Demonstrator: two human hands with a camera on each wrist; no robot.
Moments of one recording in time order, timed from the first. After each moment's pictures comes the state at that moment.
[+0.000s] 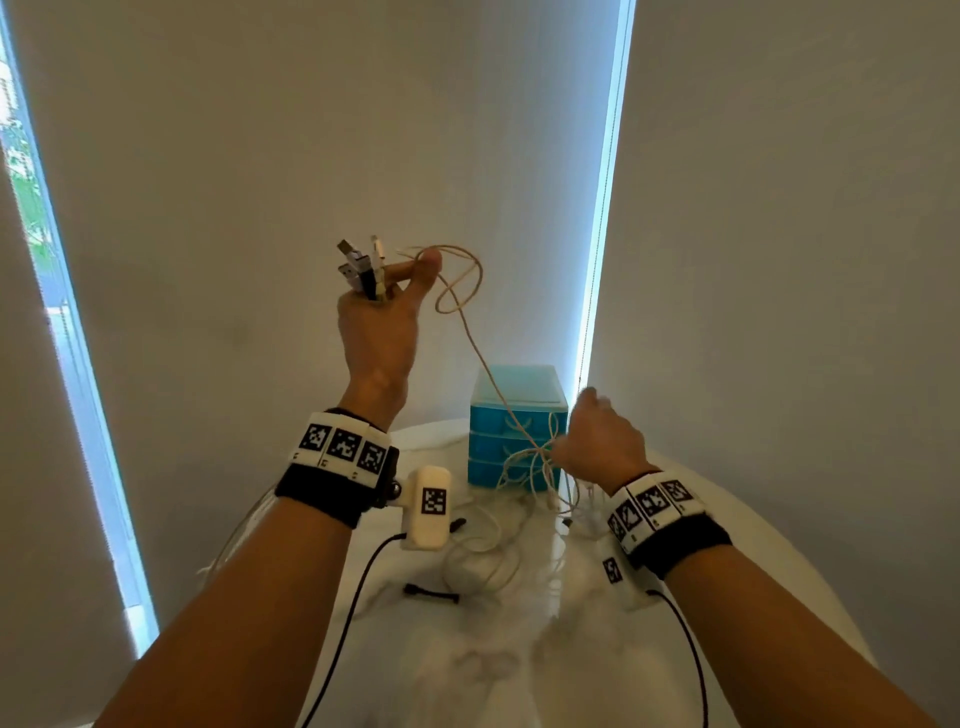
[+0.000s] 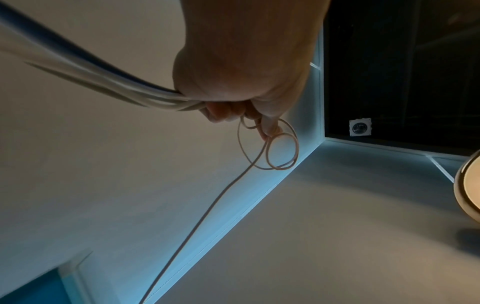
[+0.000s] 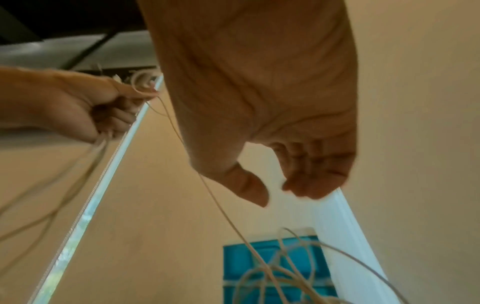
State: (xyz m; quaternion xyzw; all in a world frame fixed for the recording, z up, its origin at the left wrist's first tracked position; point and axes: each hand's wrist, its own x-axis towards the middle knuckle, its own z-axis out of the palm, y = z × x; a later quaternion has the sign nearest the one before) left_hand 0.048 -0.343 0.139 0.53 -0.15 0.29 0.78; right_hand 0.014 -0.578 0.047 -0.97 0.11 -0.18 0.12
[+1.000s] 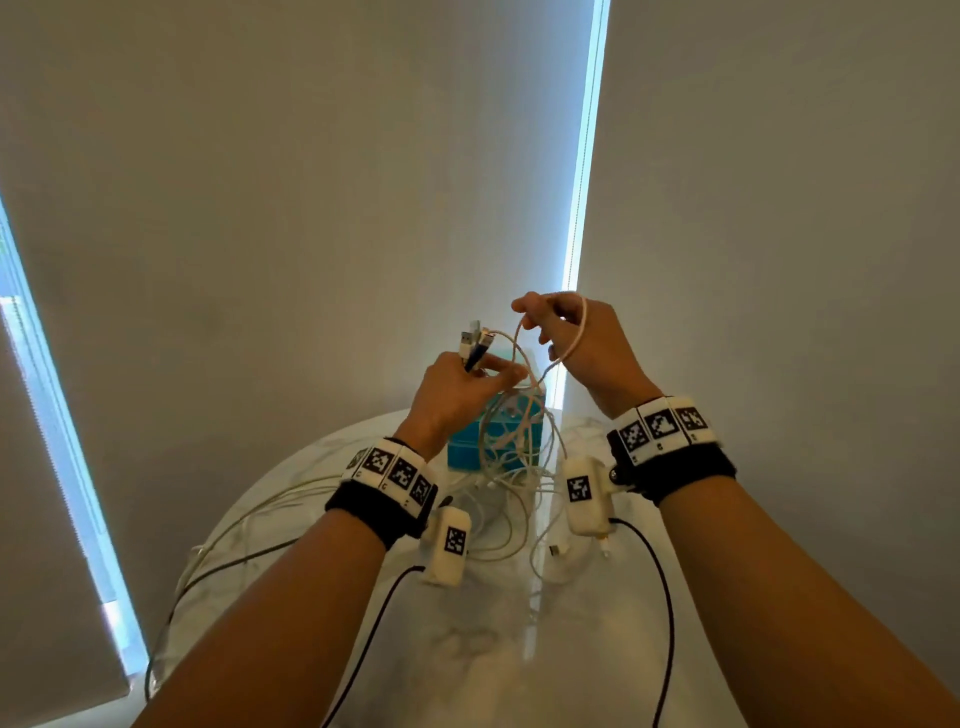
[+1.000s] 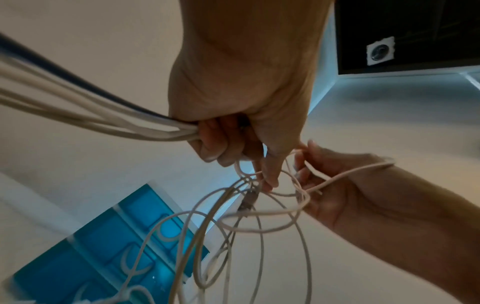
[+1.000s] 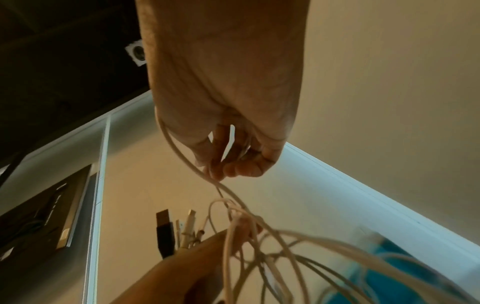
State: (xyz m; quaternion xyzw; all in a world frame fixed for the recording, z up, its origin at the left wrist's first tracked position) left_hand 0.053 -0.411 0.063 0.79 -0.24 0.09 0.56; right_hand 0.003 -0.582 0.120 -0.79 -0.12 -0.34 0.49
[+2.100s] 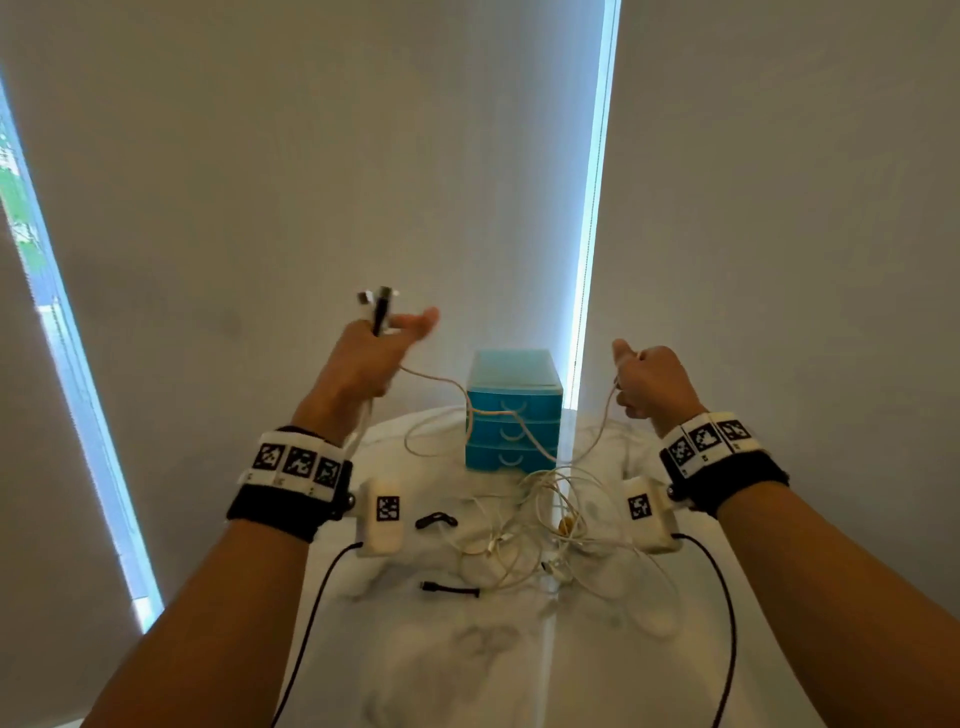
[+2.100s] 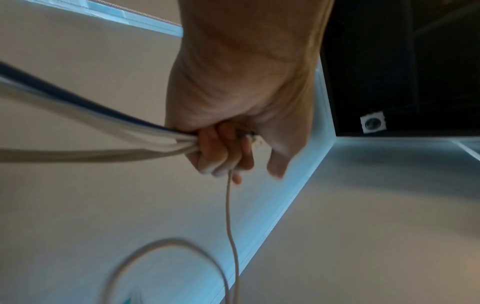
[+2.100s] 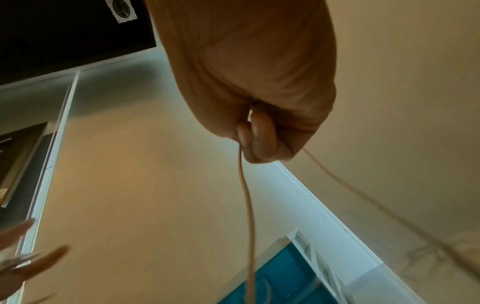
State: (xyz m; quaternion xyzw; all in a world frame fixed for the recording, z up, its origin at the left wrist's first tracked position) left_hand 0.053 -0.312 0.103 0.73 -0.13 0.15 0.65; right_hand 0.017 -0.643 0.080 -0.79 0.15 -0.27 0.53
